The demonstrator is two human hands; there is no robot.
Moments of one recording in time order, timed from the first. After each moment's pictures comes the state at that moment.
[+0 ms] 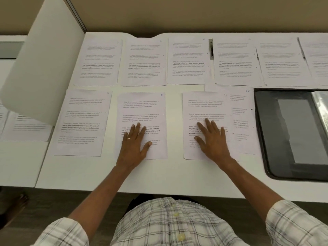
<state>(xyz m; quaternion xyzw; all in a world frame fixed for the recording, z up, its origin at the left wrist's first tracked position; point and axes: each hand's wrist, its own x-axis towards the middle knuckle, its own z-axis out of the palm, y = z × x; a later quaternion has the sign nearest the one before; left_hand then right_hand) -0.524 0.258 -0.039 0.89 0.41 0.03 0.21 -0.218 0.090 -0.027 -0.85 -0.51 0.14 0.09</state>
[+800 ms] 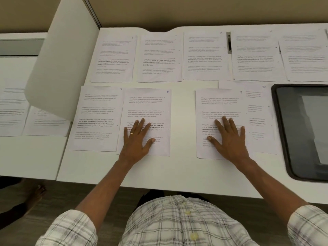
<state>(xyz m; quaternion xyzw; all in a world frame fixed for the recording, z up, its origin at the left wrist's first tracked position) -0.565 0.289 -0.031 0.89 0.41 0.02 0.21 -0.225 0.087 -0.035 -0.85 -0.51 0.10 0.08</state>
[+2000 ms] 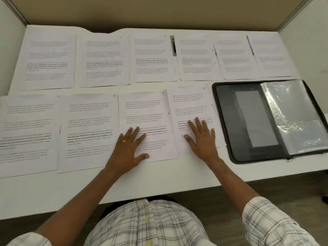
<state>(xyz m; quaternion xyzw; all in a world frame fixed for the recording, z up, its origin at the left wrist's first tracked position) -0.456 0.228 -0.036 0.94 0.26 -0.03 0.23 -0.175 0.027 -0.035 -0.89 -0.43 0.13 0.08</state>
